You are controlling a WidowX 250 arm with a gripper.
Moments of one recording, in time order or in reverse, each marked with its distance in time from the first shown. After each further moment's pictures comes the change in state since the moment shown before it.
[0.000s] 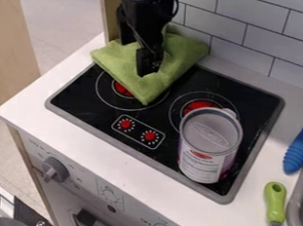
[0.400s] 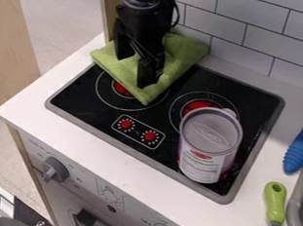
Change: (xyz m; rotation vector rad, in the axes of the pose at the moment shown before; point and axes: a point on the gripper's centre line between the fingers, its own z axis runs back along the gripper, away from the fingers) arm -0.005 -0.010 -0.013 -0.083 0.132 0.150
